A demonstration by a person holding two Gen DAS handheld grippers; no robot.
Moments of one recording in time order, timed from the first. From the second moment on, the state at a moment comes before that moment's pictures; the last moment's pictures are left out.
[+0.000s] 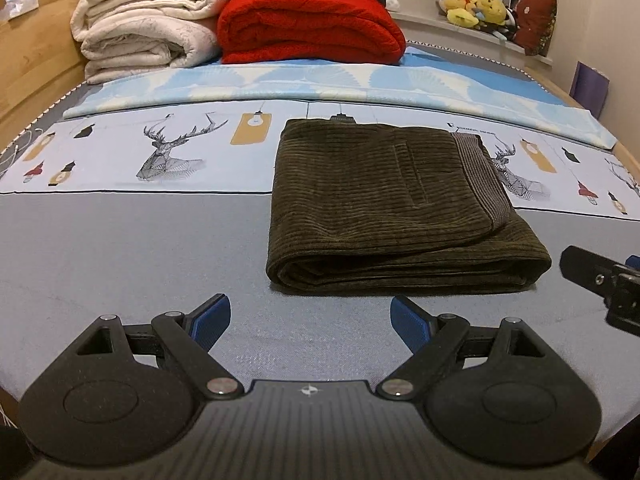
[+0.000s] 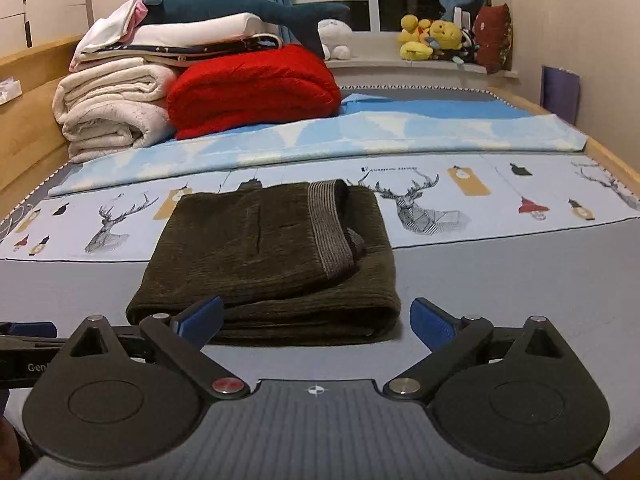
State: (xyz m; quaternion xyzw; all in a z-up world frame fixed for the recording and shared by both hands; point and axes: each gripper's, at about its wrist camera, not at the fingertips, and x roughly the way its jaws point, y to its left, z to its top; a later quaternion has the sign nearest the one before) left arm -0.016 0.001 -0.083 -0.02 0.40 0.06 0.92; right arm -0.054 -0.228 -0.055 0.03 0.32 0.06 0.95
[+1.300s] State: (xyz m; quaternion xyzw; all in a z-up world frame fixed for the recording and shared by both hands) left arm -0.018 -0.005 -0.083 -0.01 0.39 0.05 0.92; right arm -0.058 -0.226 -0.053 0.03 0.31 0.07 0.95
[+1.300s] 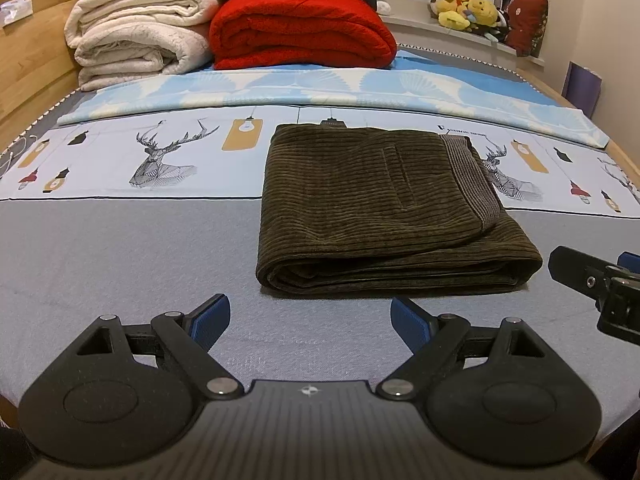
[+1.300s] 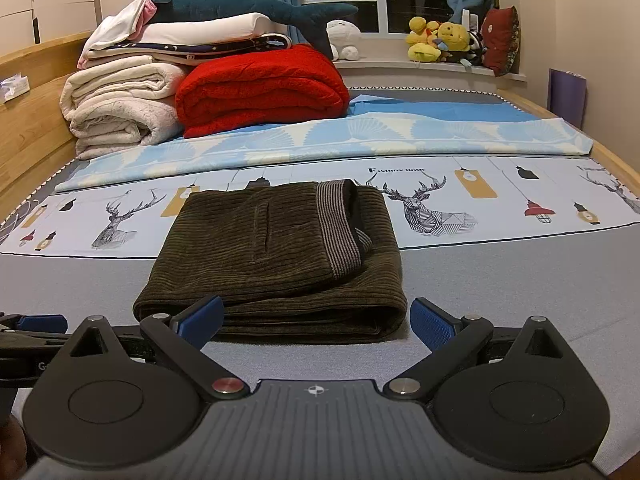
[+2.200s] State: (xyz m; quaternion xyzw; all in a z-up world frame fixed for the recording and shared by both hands) left arm -0.020 -0.005 -0.081 -0.01 0.38 0.04 0.92; right arm -0.057 -0.222 -0.054 0.03 0.32 0.07 0.95
